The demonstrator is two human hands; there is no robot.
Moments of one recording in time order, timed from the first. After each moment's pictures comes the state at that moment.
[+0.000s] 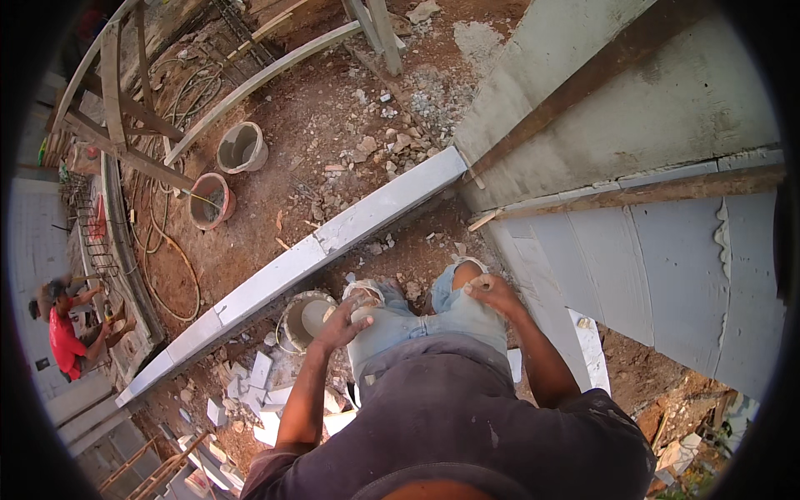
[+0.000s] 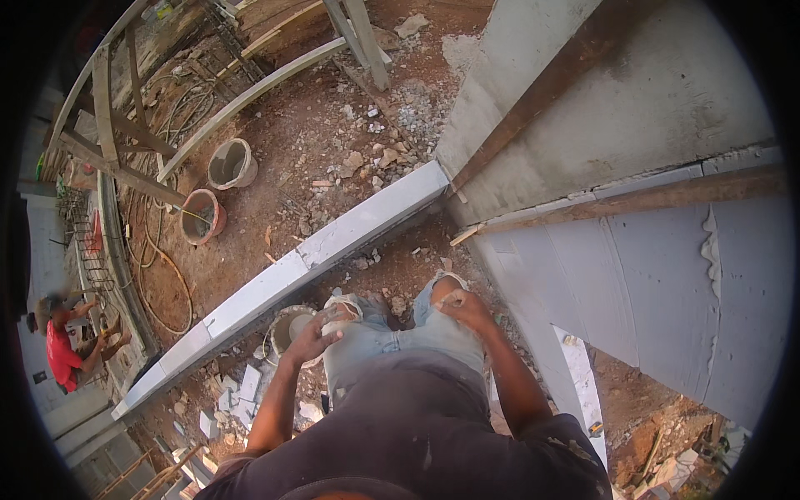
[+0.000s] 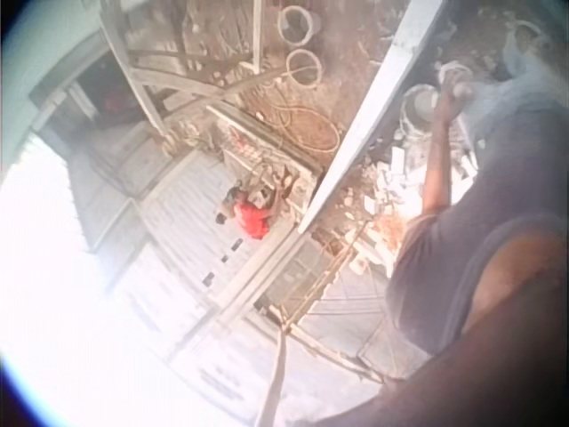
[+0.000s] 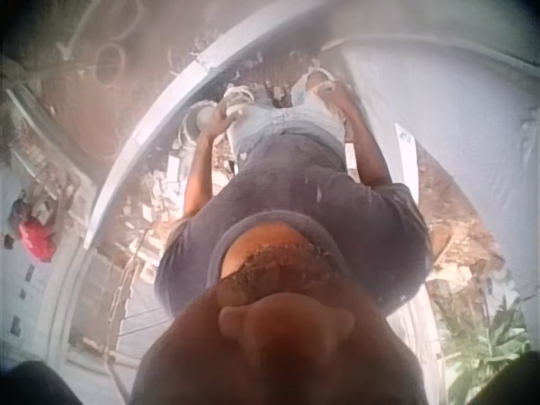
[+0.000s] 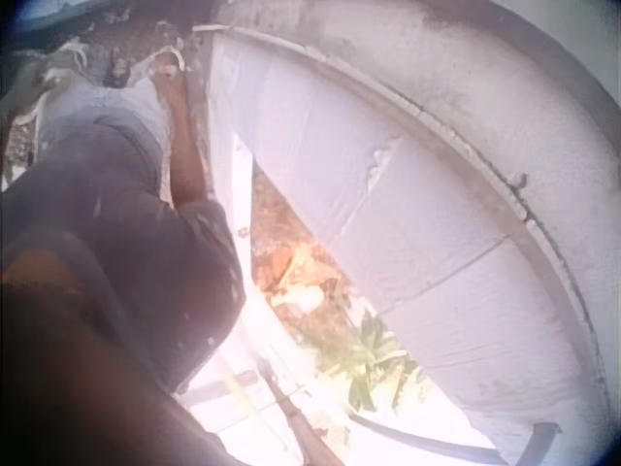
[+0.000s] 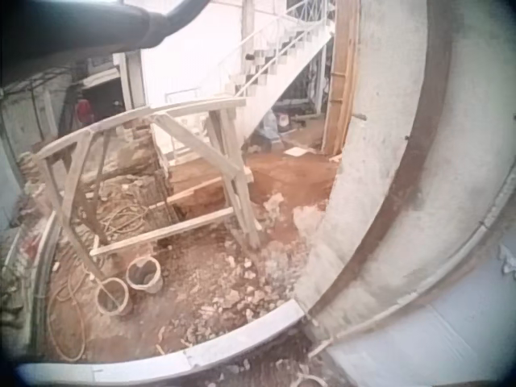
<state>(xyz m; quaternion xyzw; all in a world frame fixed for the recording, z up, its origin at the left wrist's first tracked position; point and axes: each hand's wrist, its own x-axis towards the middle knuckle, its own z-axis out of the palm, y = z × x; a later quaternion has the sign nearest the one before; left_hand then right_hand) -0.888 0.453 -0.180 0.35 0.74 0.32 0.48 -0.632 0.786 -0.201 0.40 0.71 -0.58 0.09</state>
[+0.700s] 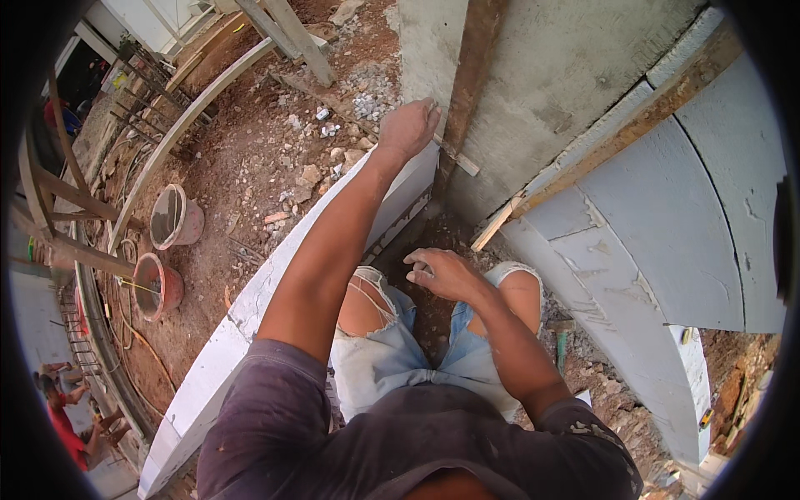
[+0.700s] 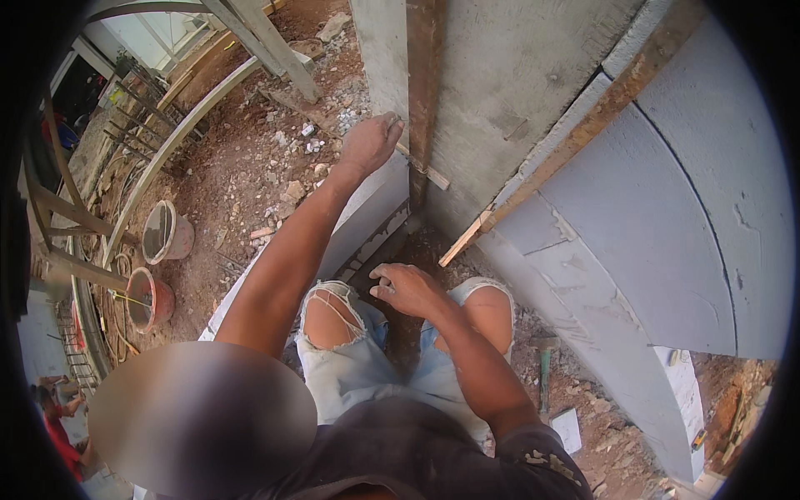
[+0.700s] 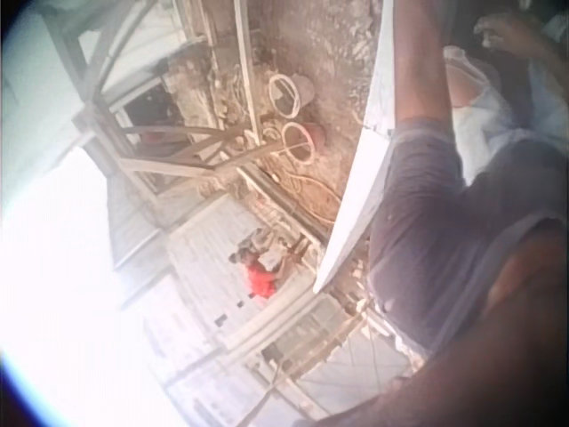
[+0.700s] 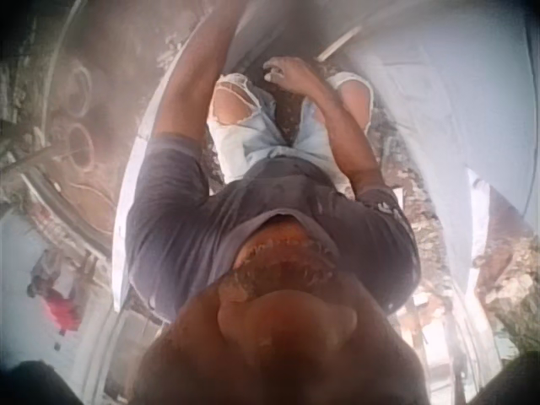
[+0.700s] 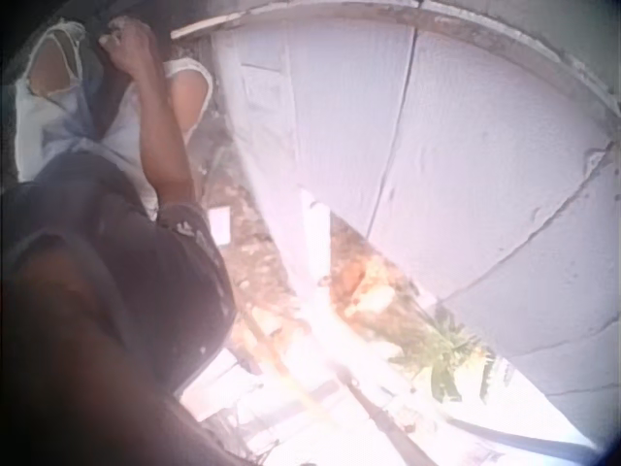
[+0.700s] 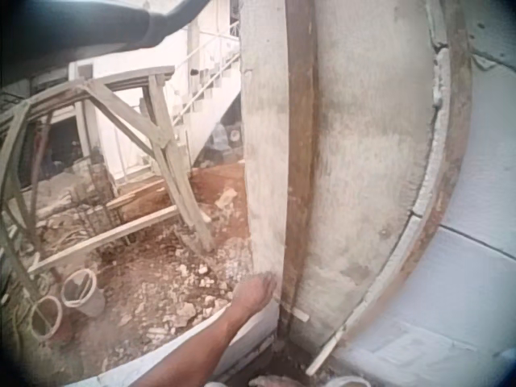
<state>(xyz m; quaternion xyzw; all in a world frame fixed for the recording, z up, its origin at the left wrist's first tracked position) -0.966 0.972 -0.481 0.63 0.72 0.28 0.01 -0.733 0.845 -0.512 0.25 0.84 -0.48 -0.02</state>
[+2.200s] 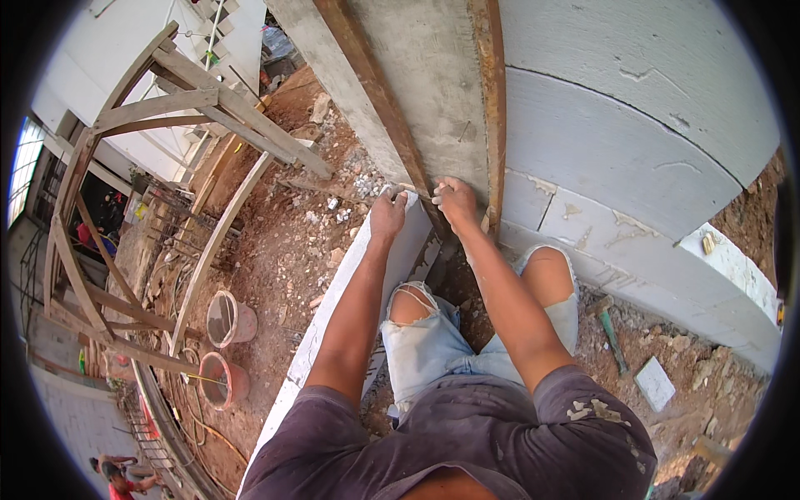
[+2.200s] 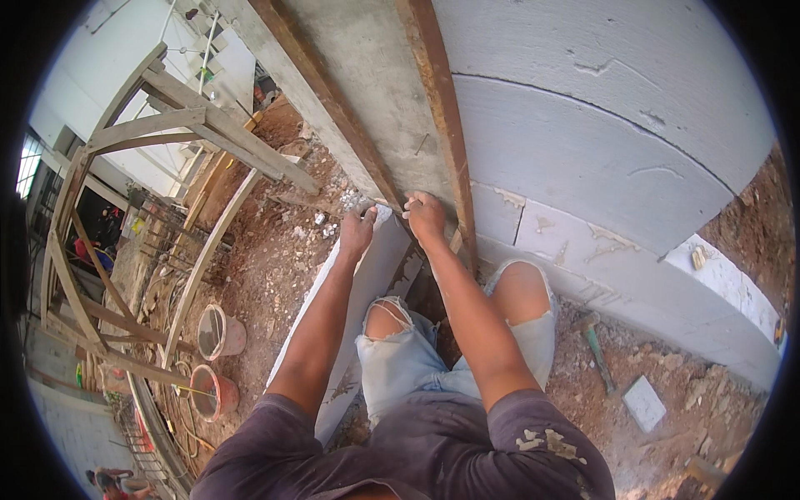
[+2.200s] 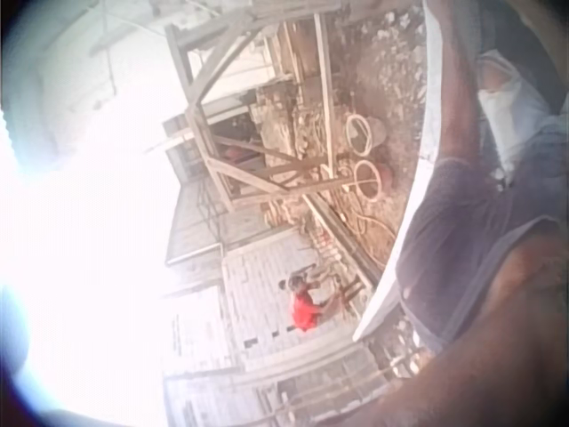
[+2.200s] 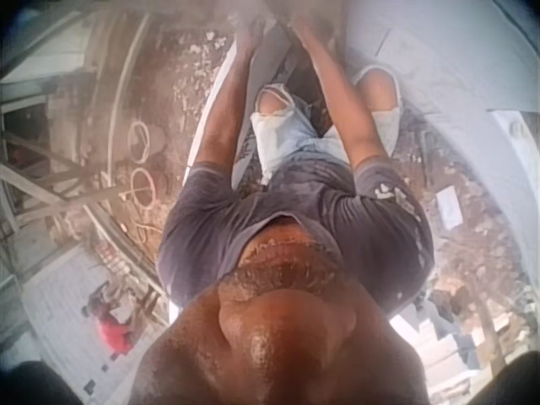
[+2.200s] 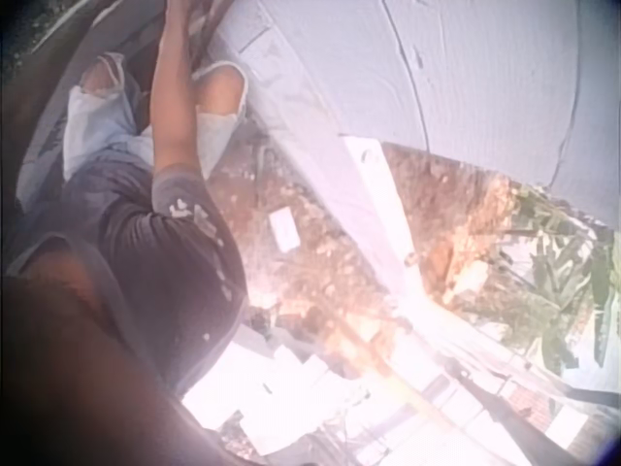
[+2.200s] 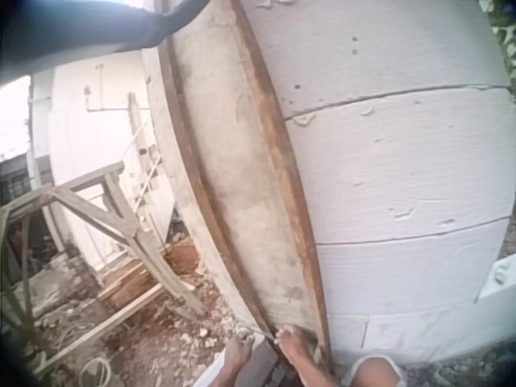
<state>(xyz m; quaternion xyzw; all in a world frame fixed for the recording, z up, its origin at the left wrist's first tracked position) -0.941 0.914 -0.502 0.56 0.73 0.37 0.14 -0.779 0.966 -0.511 0.48 0.45 -0.60 -0.45</state>
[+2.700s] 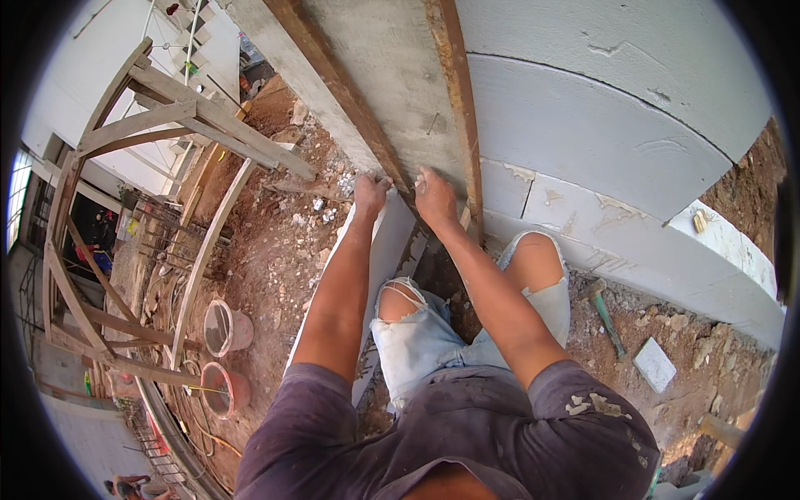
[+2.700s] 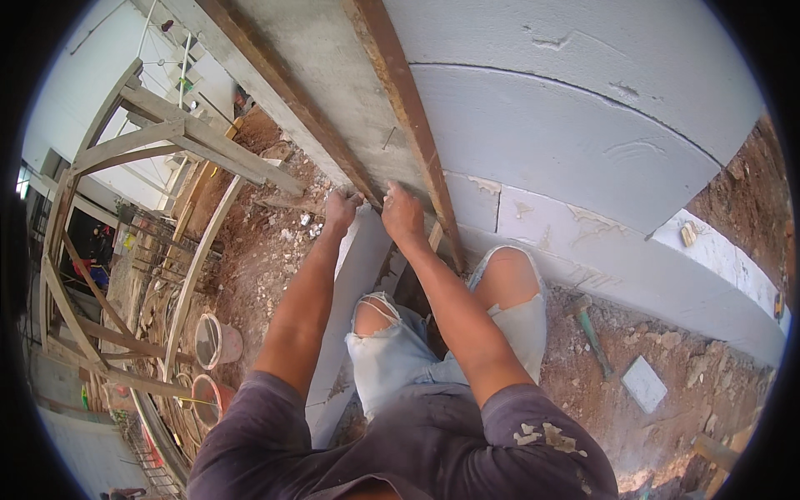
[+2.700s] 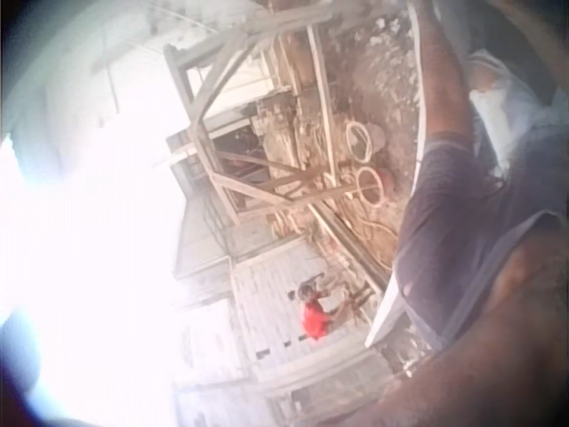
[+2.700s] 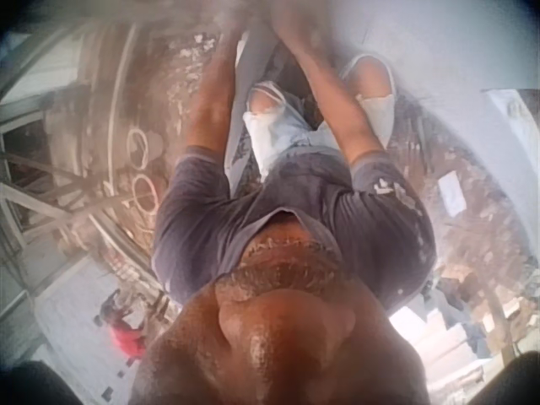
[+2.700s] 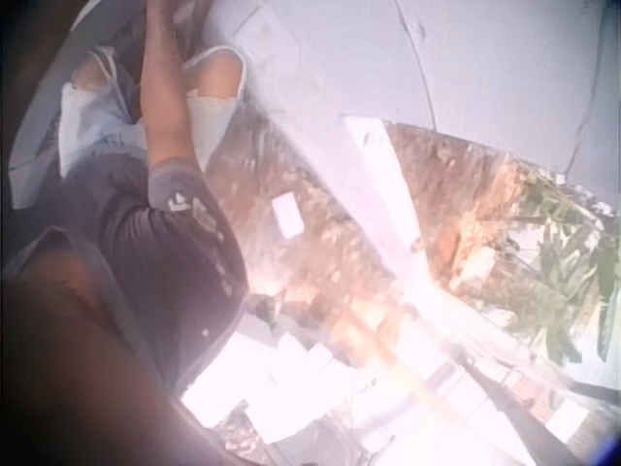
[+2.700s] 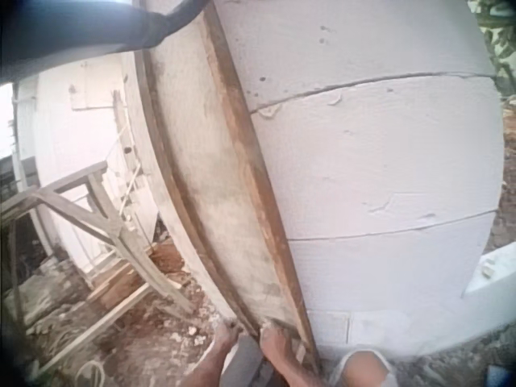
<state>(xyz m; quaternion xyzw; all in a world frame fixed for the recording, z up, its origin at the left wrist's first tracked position) -0.956 0.970 -0.507 0.55 0.73 0.36 0.20 -0.769 0.946 -0.497 0.51 0.65 -0.31 -0.47</state>
